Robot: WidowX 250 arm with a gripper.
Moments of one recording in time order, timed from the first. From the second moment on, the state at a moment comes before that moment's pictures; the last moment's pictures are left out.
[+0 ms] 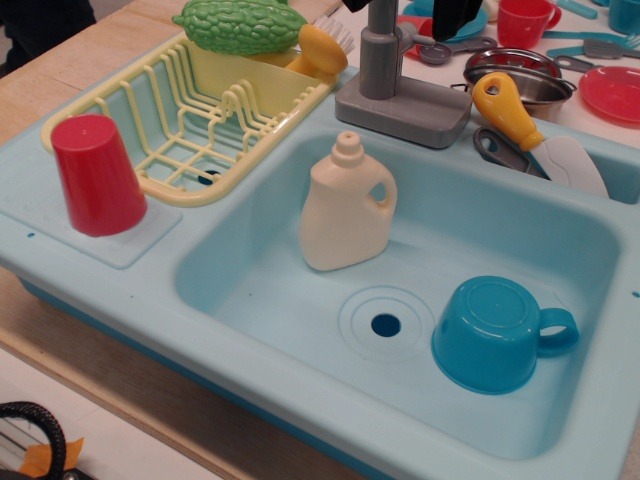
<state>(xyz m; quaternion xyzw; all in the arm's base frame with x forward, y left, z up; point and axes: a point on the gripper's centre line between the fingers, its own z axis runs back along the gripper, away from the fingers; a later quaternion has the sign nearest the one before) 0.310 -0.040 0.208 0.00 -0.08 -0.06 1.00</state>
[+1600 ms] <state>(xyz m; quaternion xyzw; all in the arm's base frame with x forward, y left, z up) 0.272 -0.041 0.112 -0.05 -0.05 -0.28 0.96</state>
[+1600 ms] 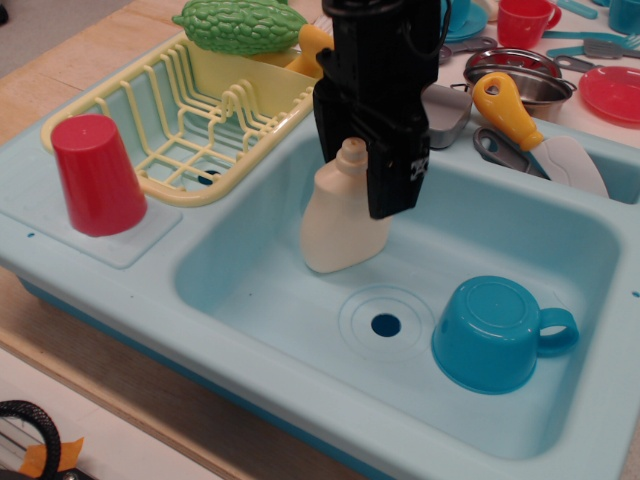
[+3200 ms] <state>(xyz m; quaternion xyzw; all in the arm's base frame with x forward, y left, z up) 0.267 0.018 0.213 0.05 0.01 -0.28 0.96</state>
